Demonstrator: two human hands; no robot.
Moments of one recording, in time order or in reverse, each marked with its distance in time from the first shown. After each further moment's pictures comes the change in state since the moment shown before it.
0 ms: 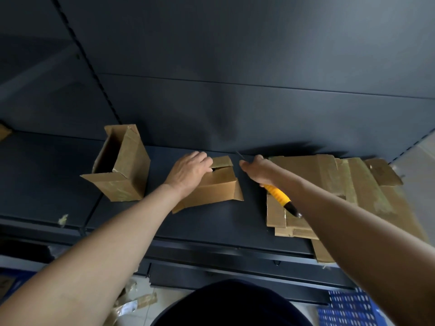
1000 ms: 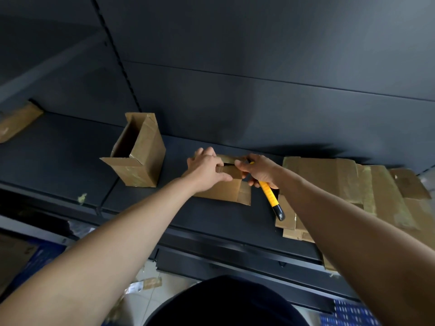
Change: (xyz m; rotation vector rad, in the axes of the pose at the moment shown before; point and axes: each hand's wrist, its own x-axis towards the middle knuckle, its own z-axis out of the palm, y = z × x) left_hand -0.001 0.014 0.002 -0.363 -0.308 -0.521; right_hand 0.019 -0.002 0.022 0.475 -0.241 -0.205
